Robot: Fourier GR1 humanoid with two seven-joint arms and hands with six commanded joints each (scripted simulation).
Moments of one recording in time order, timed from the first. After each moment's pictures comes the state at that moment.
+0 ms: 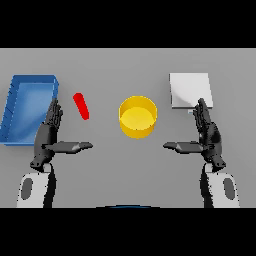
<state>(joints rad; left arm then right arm) 0.00 0.00 0.00 -1.57 0.00 0.00 0.00 0.00 0.00 0.00 -1.57 0.00 0.00 0.00</state>
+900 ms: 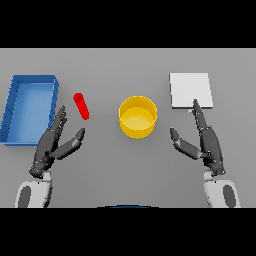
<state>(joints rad) 0.08 0.07 -0.11 -1.70 -0.14 -0.04 0.09 0.07 -0.07 0.12 -1.69 0.22 -0.02 -0.09</state>
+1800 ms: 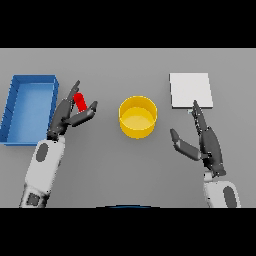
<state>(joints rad) -0.36 0.07 -0.02 -1.14 -0.19 0.00 -0.02 0.08 -0.07 0.12 -1.71 0.18 0.00 -0.08</state>
